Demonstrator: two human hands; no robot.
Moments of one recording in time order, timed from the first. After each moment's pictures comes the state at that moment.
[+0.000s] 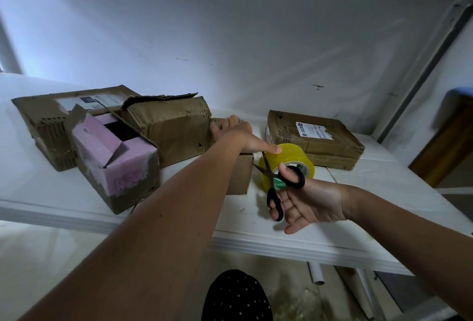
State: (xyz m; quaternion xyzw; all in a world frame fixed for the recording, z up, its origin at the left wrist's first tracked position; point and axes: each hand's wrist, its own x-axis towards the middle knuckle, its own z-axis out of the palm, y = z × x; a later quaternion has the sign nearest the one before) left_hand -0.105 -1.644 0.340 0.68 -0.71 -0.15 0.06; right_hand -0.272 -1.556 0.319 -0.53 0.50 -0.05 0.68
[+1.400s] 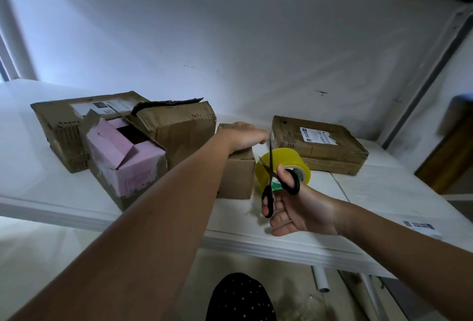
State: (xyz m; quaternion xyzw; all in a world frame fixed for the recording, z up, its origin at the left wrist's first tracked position) left_hand -0.088 -1.649 0.347 0.63 -0.73 -0.26 0.12; right_hand -0.249 -1.542 0.312 -0.50 0.51 -0.15 0.69
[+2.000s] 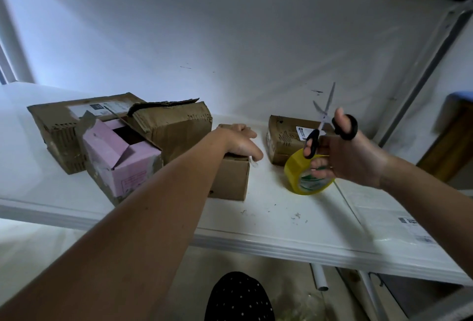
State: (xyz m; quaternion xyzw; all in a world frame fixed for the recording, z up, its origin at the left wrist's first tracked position) left_hand -0.083 -1.648 0.345 0.60 -0.78 -0.19 0.02; right_hand -0.311 -1.565 0.382 -0.55 0.49 -0.32 0.59
